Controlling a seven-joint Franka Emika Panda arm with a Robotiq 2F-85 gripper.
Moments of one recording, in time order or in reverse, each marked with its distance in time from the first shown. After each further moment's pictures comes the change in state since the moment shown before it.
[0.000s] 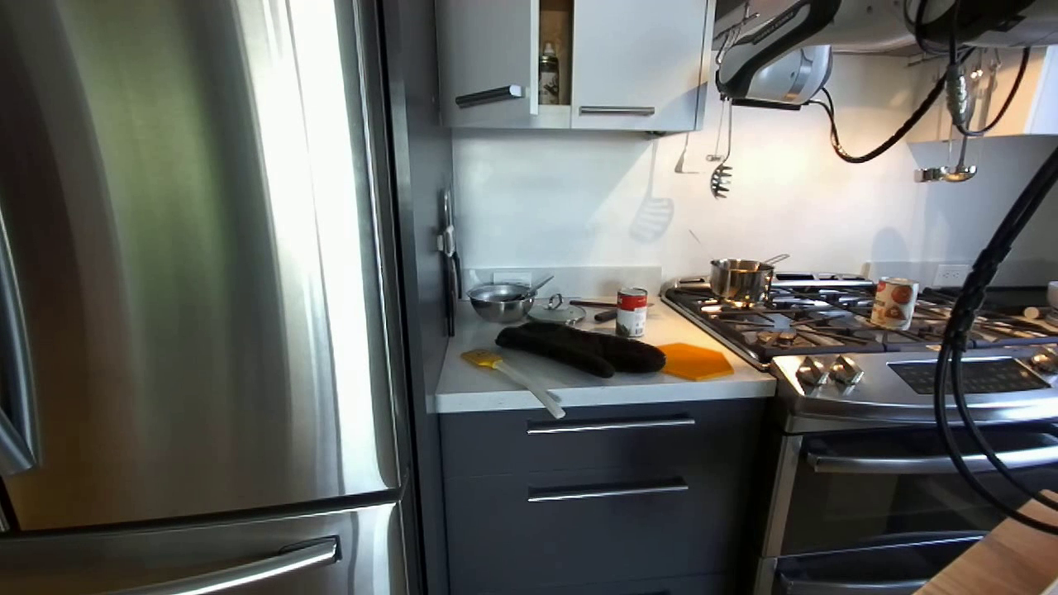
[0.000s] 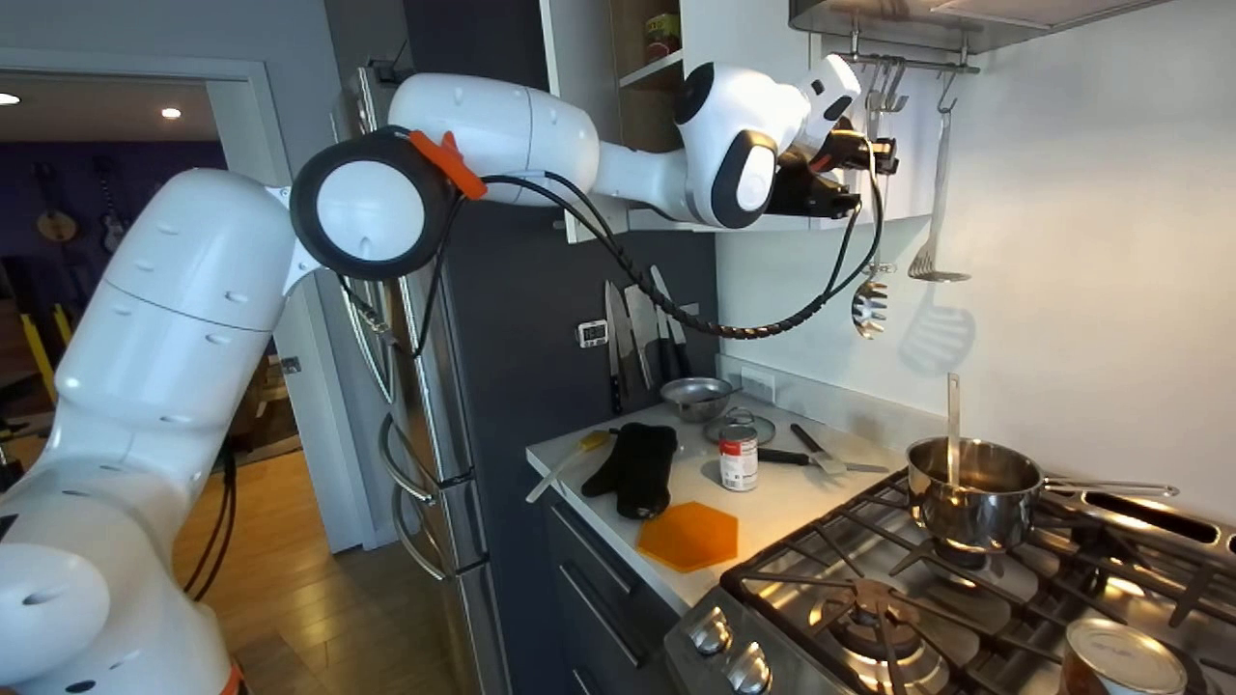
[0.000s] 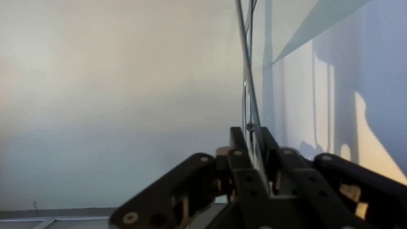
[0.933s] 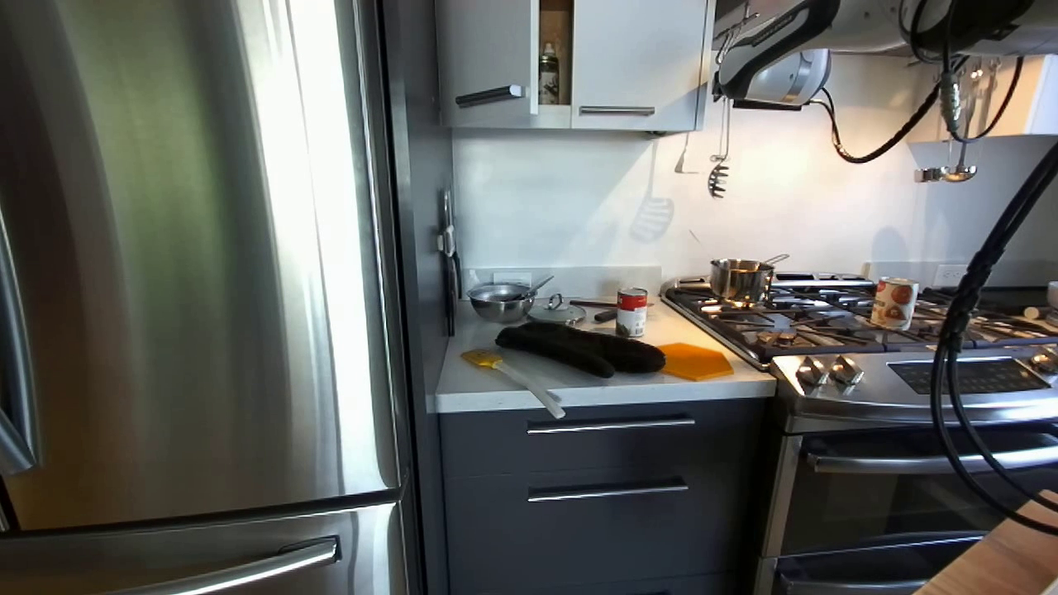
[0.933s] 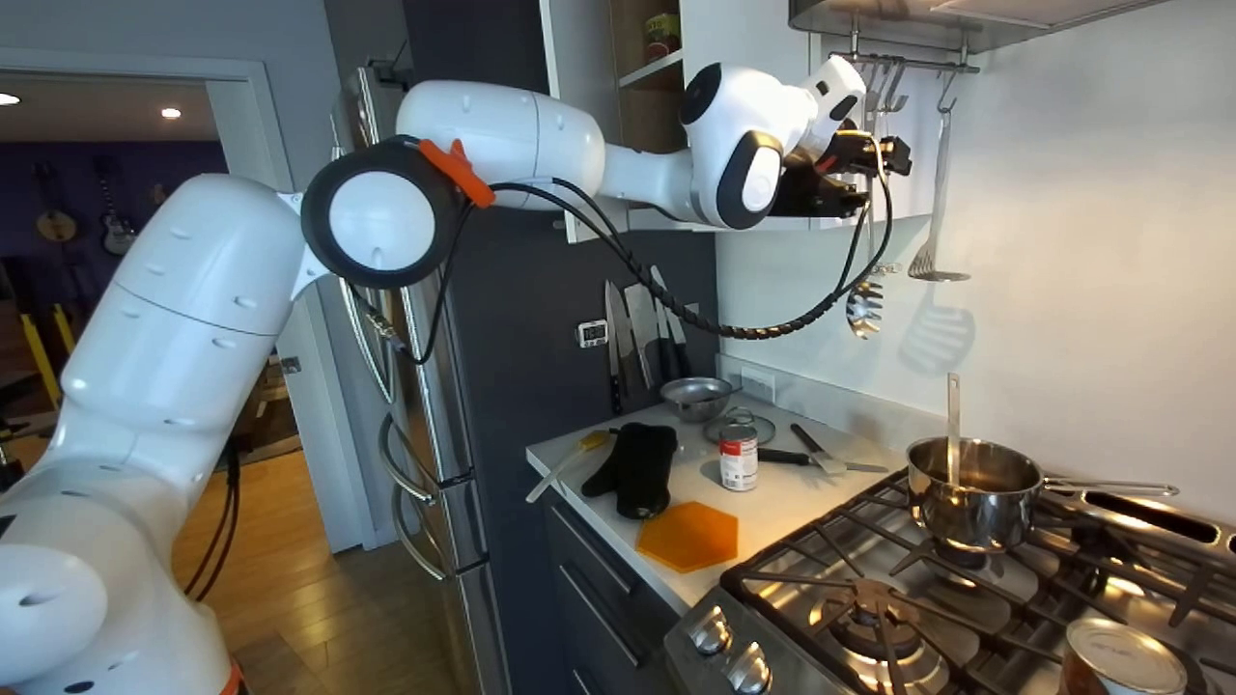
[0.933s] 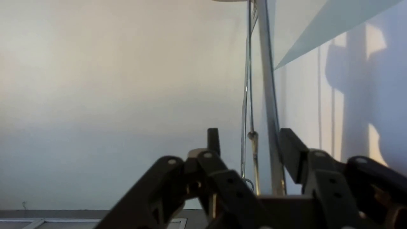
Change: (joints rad) arm -0.010 0.027 0.011 0.042 -0.004 -0.028 -0.045
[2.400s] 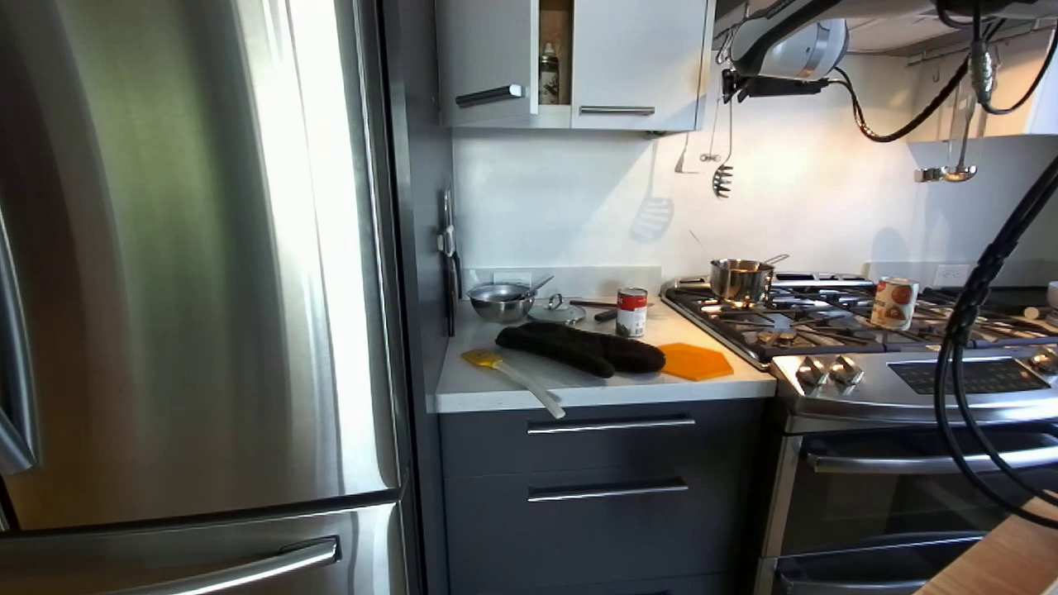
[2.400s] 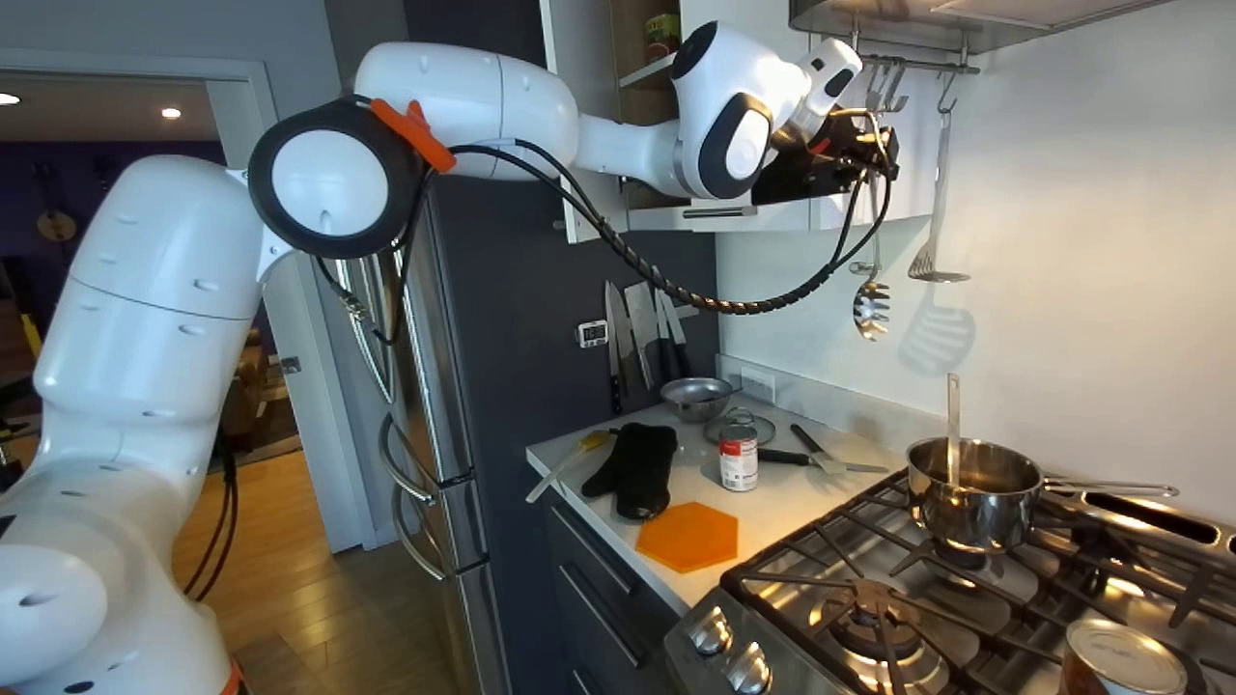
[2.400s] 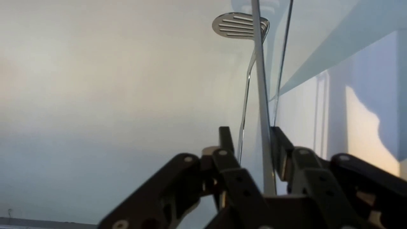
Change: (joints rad) arm 0.001 -0.114 -0.021 -0.090 -0.005 -0.172 -0.090
